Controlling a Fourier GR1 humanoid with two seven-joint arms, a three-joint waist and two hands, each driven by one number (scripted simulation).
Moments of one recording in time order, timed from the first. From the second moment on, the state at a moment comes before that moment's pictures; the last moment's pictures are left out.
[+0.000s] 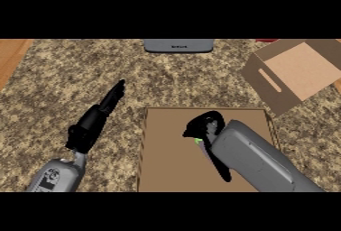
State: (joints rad) left arm -0.21 0.26 -0.26 -1.51 0.04 0.00 0.05; right arm -0.73 -0.23 0.71 -1.22 0.11 1.06 0.81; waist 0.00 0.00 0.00
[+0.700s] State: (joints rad) left arm -0.22 0.22 -0.21 -1.50 -0.01 -0.05 0.06; right arm -0.62 -0.21 0.71 -1.28 0.30 1.11 0.77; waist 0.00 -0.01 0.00
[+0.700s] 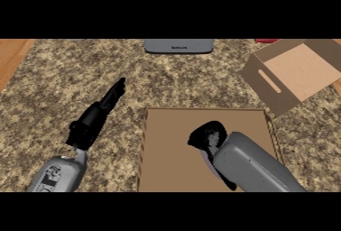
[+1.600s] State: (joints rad) left arm -0.20 0.18 -0.18 -1.52 -0.04 -0.07 0.07; right arm -0.58 -0.43 0.72 -1.44 0.56 0.92 0.34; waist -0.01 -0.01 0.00
